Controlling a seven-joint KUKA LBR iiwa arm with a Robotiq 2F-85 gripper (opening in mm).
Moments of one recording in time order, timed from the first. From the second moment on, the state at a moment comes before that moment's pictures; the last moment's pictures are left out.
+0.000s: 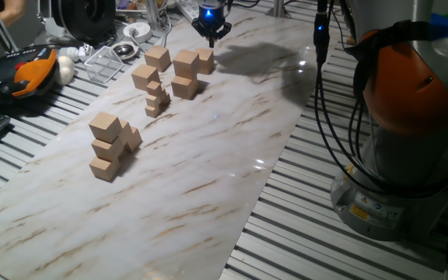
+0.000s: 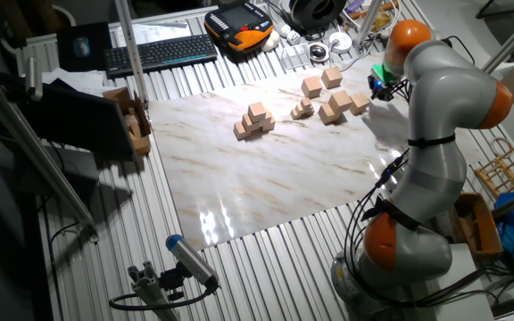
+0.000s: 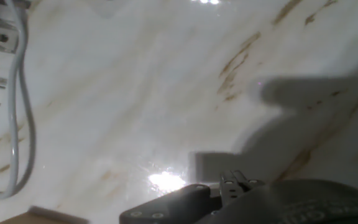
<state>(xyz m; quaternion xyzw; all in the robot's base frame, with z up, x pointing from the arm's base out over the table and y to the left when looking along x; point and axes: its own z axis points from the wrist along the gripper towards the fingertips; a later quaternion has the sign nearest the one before) 0.614 -0.333 0.074 0.62 0.78 0.00 0.08</state>
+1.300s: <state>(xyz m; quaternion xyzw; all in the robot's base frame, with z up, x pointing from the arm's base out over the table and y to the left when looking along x) 0.610 -0.317 0.078 0.63 0.77 0.00 0.07</state>
